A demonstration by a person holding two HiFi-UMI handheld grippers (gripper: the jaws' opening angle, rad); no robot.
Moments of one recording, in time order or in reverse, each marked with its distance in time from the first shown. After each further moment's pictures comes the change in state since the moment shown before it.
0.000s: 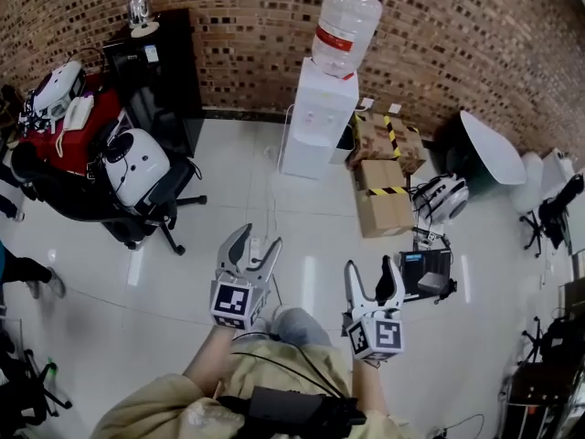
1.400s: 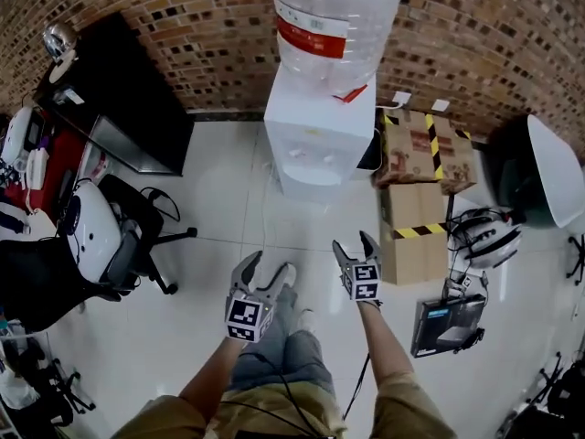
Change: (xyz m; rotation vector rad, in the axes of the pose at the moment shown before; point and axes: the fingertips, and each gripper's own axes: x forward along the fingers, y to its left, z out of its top) left arm 0.471 0.089 -0.231 -0.024 0.380 0.026; right arm 0.558 -0.258 -0.379 -0.042 0.503 0.263
